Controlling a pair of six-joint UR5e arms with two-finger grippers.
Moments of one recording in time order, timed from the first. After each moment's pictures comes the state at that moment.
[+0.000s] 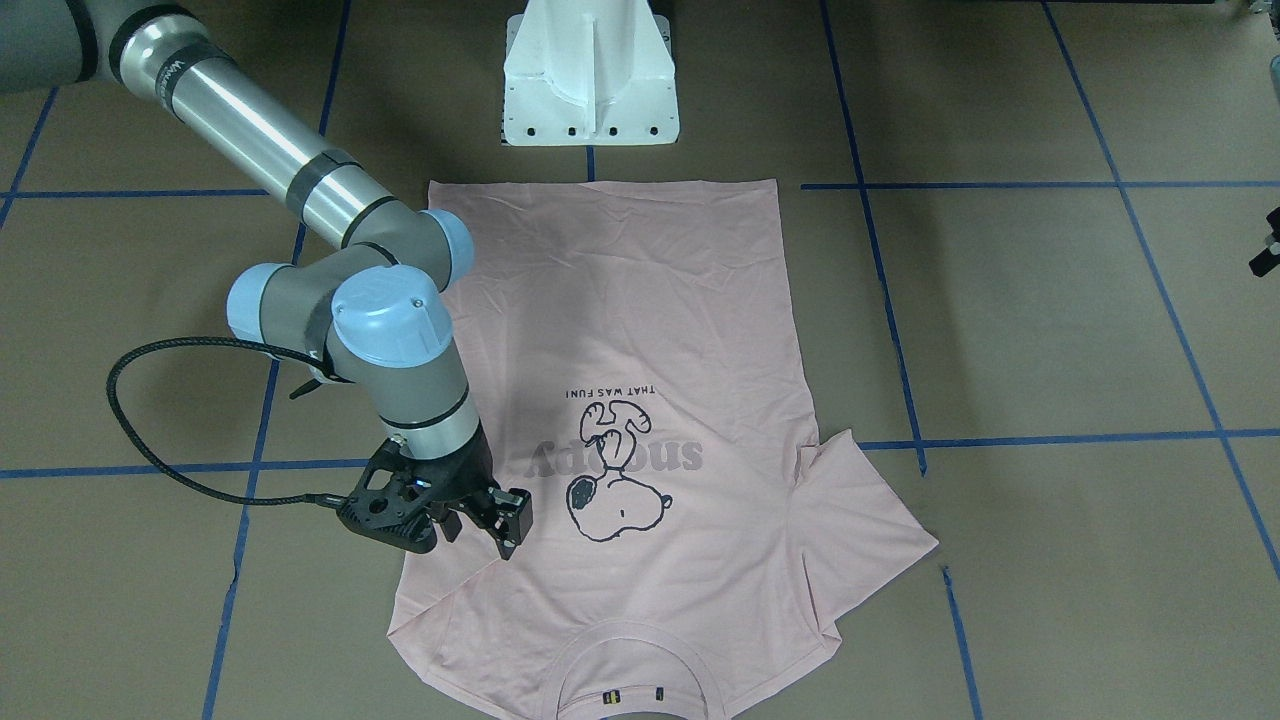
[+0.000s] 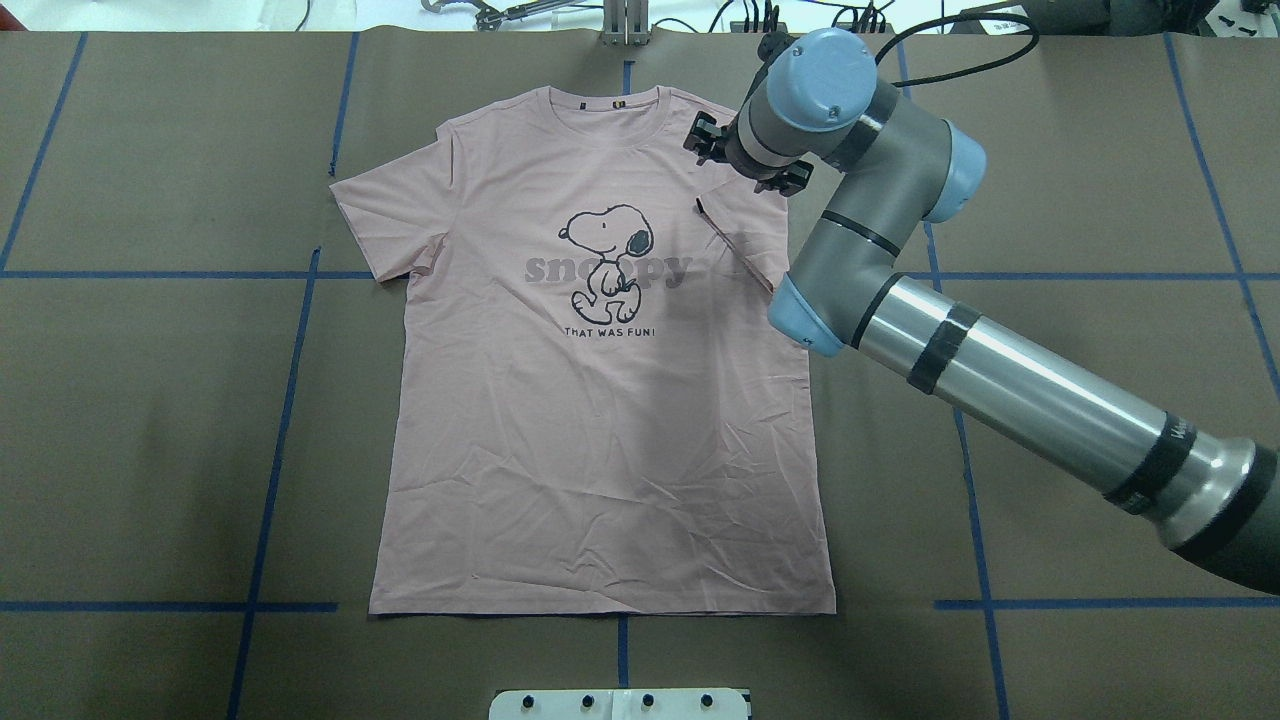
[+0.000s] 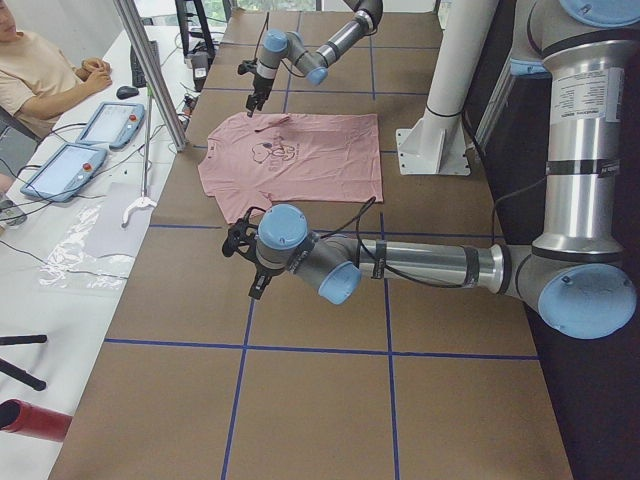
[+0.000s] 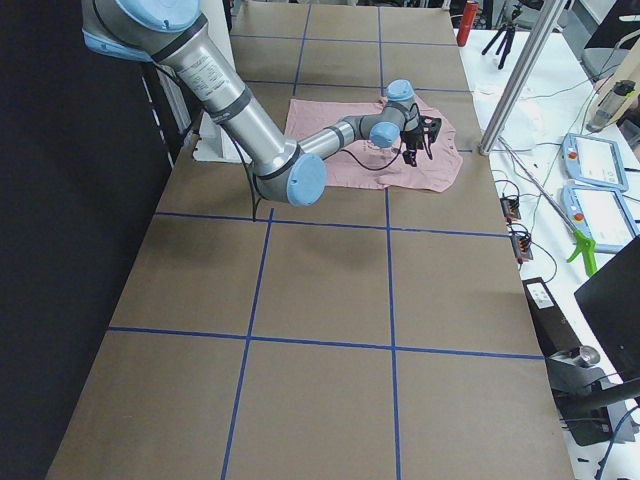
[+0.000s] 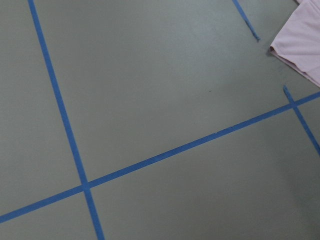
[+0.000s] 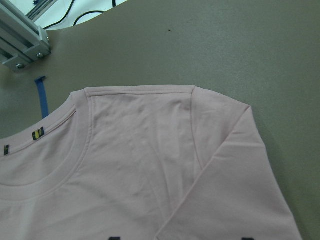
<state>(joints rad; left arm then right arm) -1.42 -1.54 -1.65 -2.22 -2.48 -0.33 0.78 -0.79 1.20 -1.04 1.82 1.46</state>
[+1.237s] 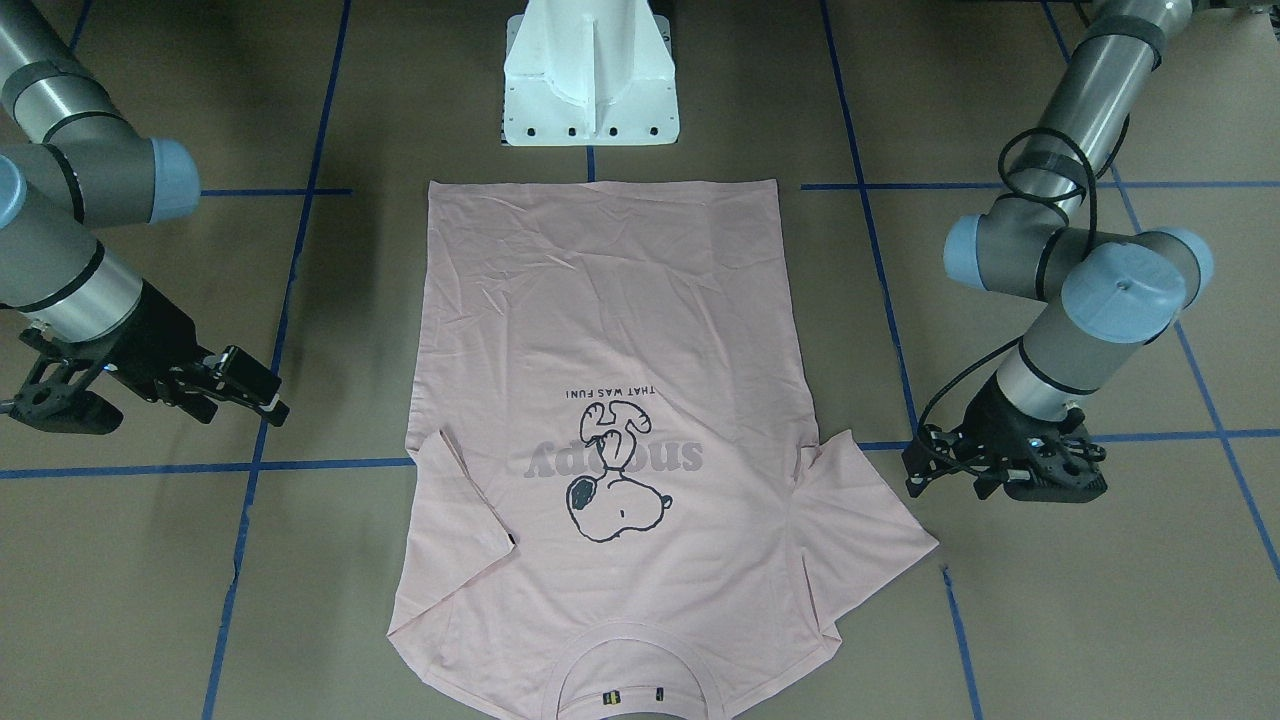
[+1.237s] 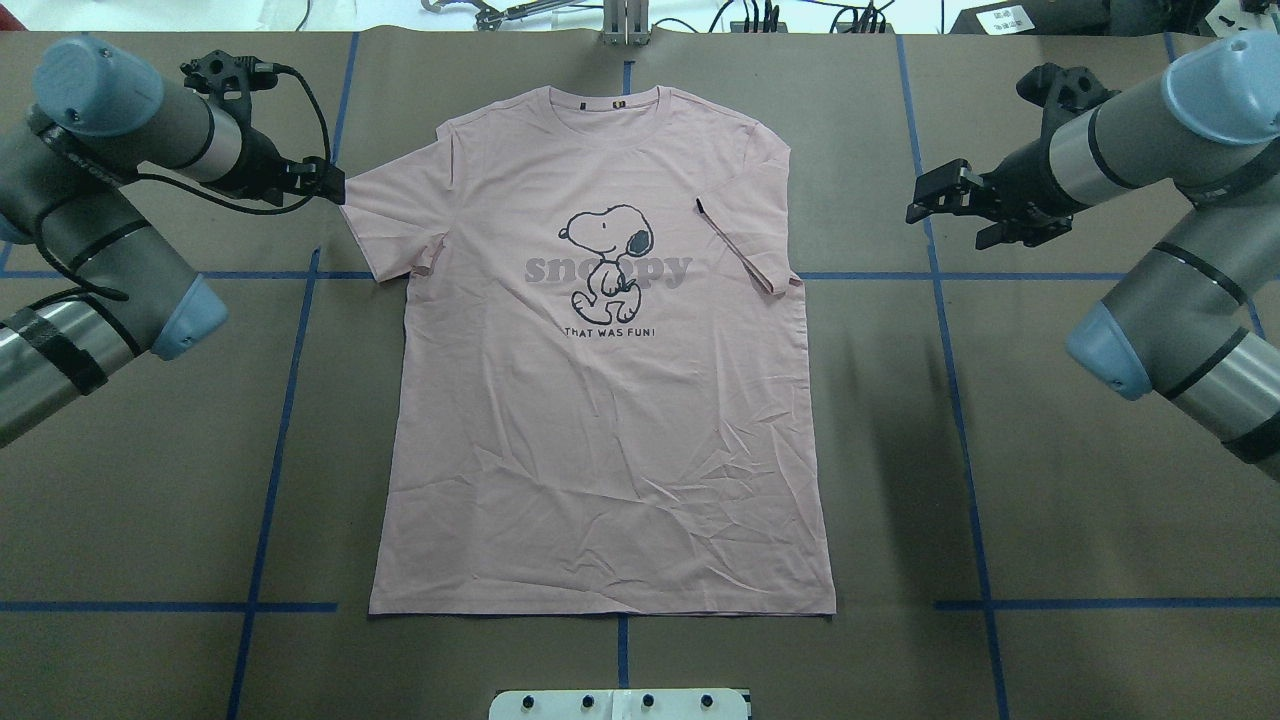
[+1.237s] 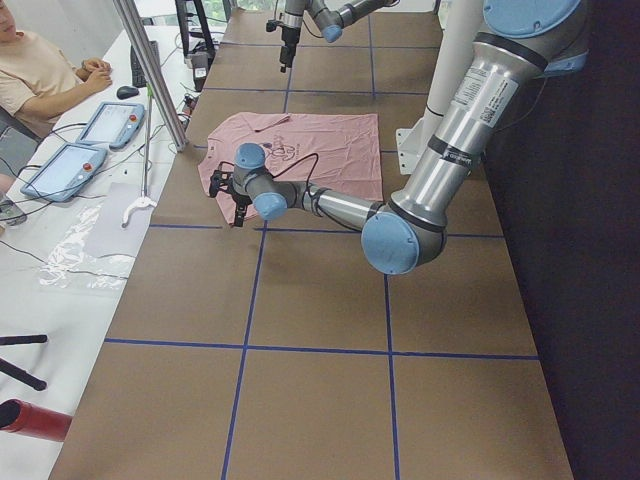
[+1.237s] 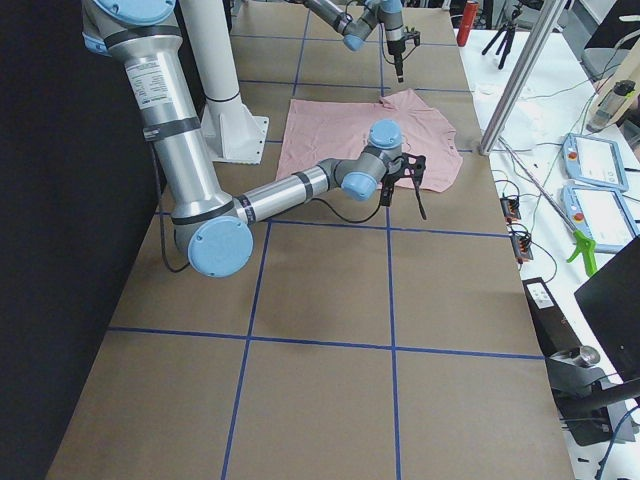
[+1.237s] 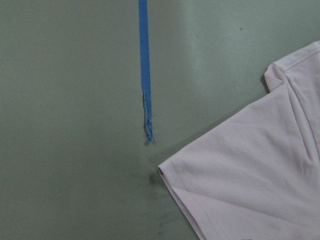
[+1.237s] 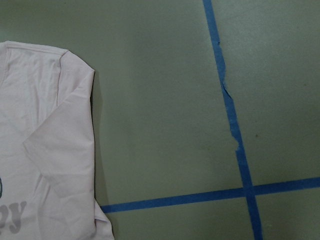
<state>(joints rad) -0.94 -2.09 -1.22 -2.27 -2.00 -0.94 0.97 -1.28 1.61 -0.96 2.18 1.23</state>
